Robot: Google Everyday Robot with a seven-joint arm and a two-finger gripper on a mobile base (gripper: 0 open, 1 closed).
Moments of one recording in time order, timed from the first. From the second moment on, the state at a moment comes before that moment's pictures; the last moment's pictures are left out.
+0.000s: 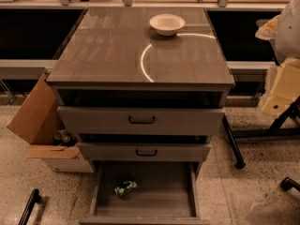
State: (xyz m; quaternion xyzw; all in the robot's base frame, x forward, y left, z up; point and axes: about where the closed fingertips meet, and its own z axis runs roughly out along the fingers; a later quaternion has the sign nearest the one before) arm 0.438 -0.214 0.987 -0.60 0.78 -0.05 0.18
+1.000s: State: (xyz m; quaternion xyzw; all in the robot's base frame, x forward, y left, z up) arm 0.410 -0.158 0.926 -0.64 0.75 0.06 0.18
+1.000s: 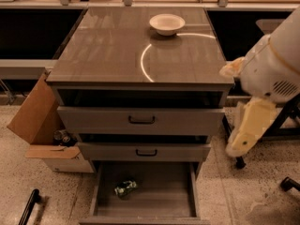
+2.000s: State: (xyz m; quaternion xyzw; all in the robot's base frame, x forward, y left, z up) arm 0.372 -0.092 0.830 -0.66 0.72 0.15 0.16
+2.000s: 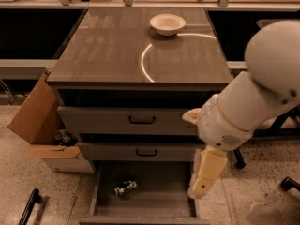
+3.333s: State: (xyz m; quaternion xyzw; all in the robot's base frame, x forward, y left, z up) arm 0.354 0.010 0.624 -0.68 0.68 0.23 0.12
